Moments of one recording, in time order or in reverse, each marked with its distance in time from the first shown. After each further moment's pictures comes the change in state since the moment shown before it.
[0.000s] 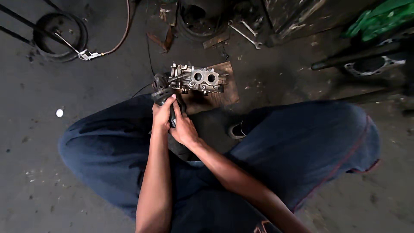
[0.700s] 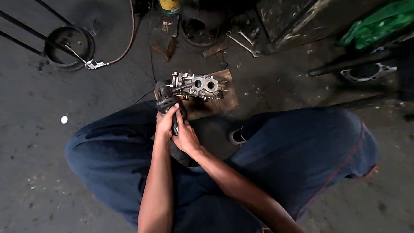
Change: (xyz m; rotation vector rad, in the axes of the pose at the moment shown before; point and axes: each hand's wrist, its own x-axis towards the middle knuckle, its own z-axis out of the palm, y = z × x) left_hand -0.001 -0.002 0.004 -0.049 -0.044 0.001; right_hand -0.004 0.006 0.001 -0.044 0.013 -0.006
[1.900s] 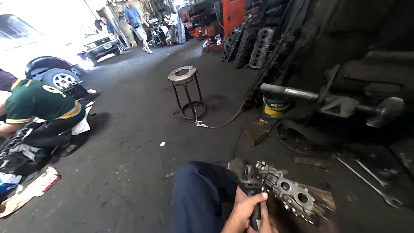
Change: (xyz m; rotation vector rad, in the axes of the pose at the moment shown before) left_hand -0.029 0.009 0.008 -0.343 -0.053 0.175; right_hand -0.035 -0.015 -0.028 -0.161 0.202 -0.172
